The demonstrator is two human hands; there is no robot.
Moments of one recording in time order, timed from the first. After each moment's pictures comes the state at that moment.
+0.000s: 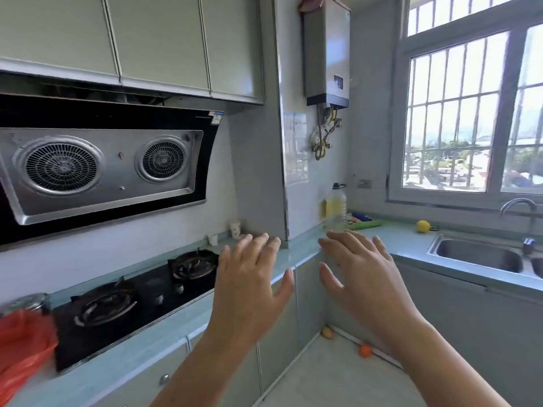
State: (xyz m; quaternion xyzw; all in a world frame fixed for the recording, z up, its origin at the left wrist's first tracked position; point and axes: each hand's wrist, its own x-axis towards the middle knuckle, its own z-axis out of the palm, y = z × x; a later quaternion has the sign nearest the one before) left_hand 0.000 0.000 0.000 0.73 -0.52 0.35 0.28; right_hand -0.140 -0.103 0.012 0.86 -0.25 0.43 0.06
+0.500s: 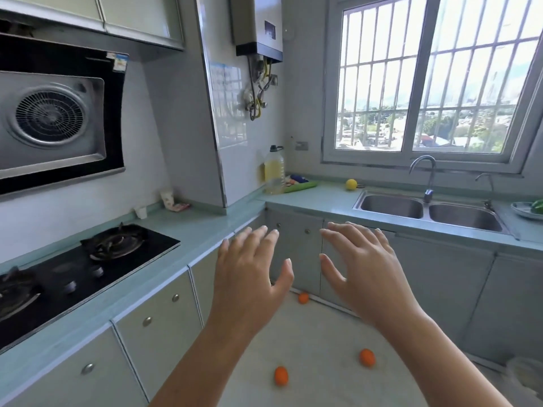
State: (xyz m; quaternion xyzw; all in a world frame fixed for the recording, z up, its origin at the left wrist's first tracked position) left_hand -0.080 -0.093 -0.052 0.67 -0.61 0.26 0.34; right_hand -0.241 -0.162 -0.040 0.84 -0.36 0.41 0.10
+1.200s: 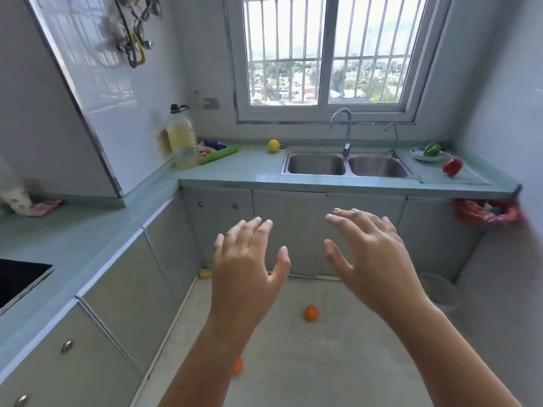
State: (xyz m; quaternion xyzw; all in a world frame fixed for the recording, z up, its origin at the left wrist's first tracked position) left_hand -0.067 -0.284 -0.112 0.59 -0.68 0.12 0.41; right_hand -0.241 -0.292 -0.088 0.75 -0.53 0.37 0.12
